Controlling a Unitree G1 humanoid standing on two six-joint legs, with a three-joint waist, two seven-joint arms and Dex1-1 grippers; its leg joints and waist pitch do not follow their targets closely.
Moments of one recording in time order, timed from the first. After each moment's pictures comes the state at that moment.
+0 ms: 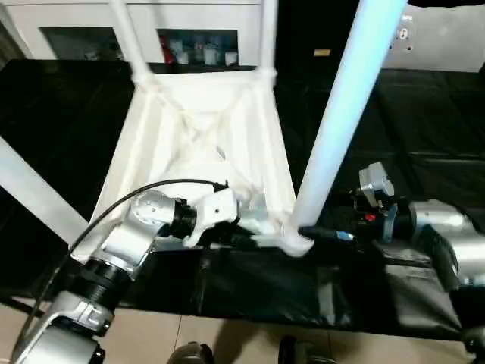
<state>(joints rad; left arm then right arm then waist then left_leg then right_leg) -0.53 0.41 -0.35 0.37 -0.01 0.06 -1.30 -0.42 -0.54 0.06 0.28 0.34 0.27 1.41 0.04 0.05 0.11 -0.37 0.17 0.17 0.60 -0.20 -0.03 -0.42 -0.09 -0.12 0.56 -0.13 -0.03</state>
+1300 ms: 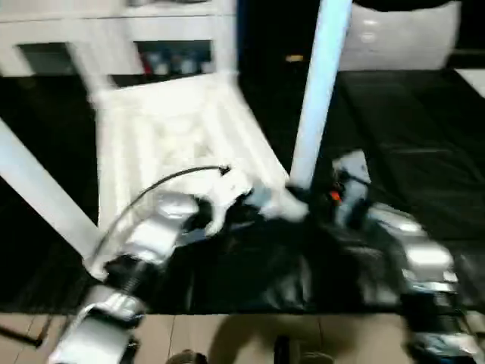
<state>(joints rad) -0.59 0.16 -0.25 0.45 0.04 0.35 -0.85 -0.40 -0.14 -0.07 0.19 0.16 0.45 0.56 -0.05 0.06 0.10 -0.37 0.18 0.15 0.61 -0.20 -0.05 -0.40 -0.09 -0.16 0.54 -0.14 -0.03</state>
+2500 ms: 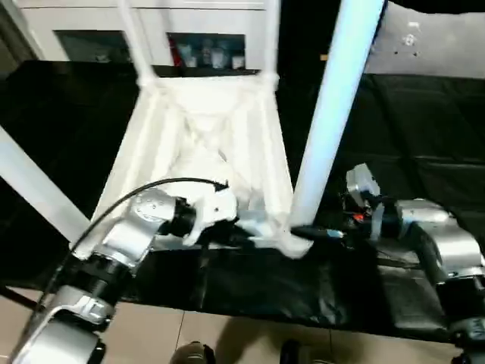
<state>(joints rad) -0.56 0.41 -0.36 0.41 -0.01 0.06 -1.31 -0.44 -0.50 0.09 0.34 0.31 0.26 1.43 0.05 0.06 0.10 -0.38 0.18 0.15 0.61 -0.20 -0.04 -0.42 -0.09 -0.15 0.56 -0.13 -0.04</state>
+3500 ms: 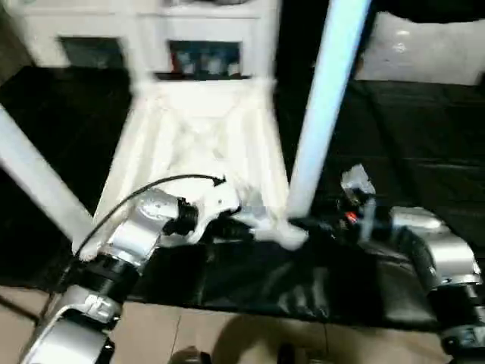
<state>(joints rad) -0.56 0.31 -0.31 0.42 0.02 0.24 -1.13 -0.39 -0.38 0.03 0.28 0.26 0.38 1.10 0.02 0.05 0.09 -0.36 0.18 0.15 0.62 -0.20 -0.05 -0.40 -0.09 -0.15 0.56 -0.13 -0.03</state>
